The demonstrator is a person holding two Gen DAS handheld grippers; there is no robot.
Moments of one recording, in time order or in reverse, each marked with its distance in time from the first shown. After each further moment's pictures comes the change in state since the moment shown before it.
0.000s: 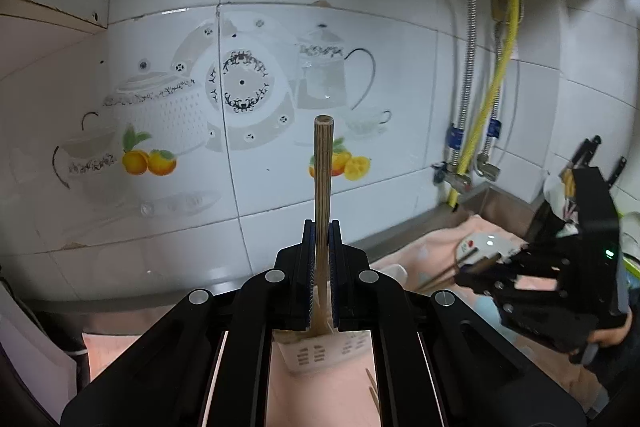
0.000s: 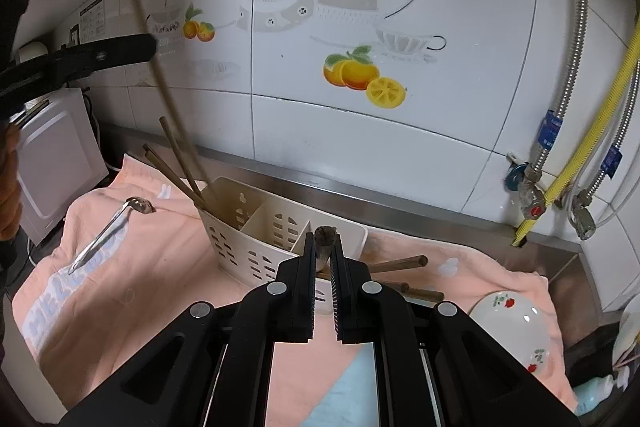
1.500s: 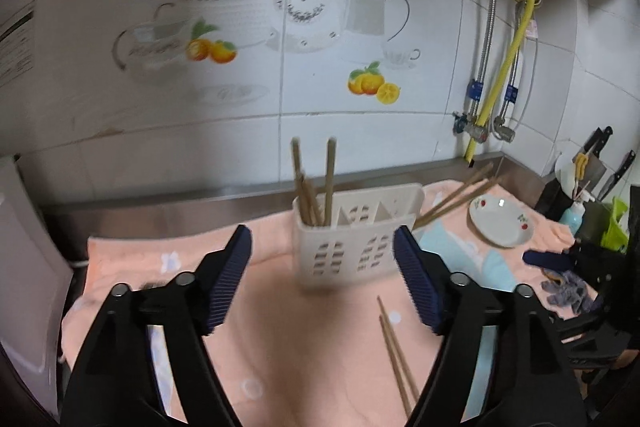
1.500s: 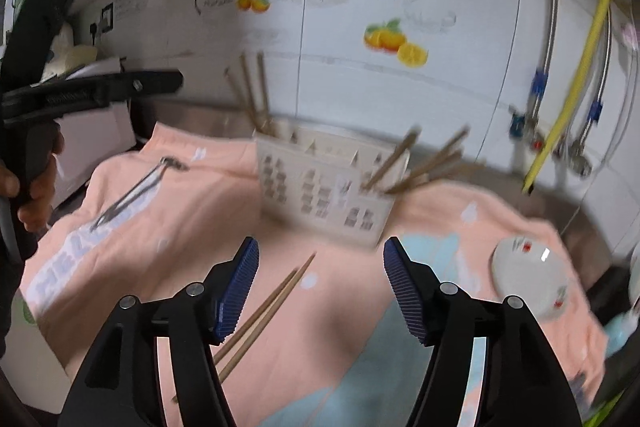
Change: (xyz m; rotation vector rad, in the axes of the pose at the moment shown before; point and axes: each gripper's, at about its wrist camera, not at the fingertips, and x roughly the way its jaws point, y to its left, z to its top) left arm -0.055 0.017 -0.110 -0.116 0.074 0.076; right arm -0.042 0.064 -0.105 0.007 -0.022 0.006
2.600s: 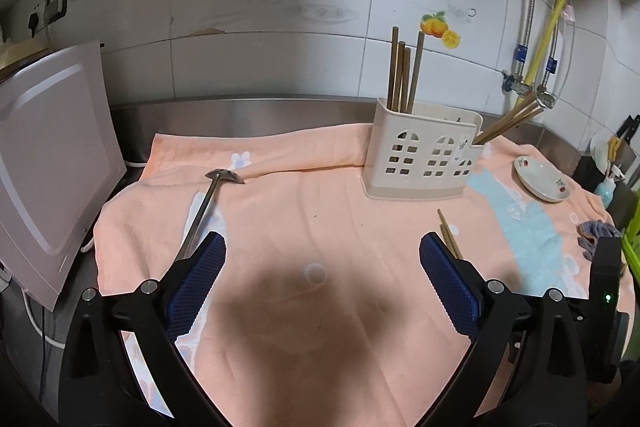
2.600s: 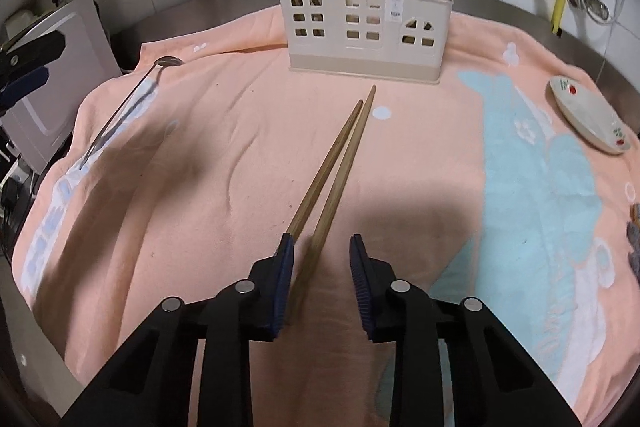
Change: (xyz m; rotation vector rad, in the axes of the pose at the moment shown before) left arm -0.045 0.052 -0.116 -0.106 0.060 0.147; right arm 0.068 0.073 -0.113 0.210 0.249 0.005
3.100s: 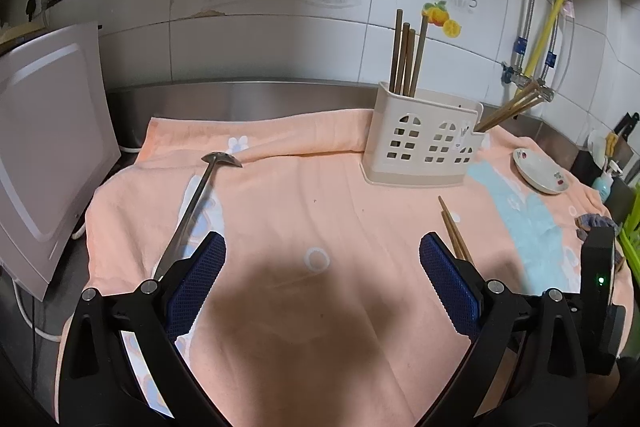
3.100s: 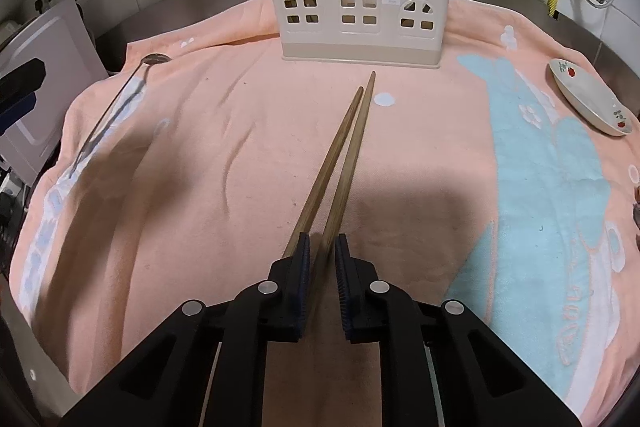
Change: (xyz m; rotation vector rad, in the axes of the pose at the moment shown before) left arm 0.008 0.007 -0.012 -0.012 0.027 -0.022; right arm 0.015 0.006 0.003 0.045 0.035 -0.028
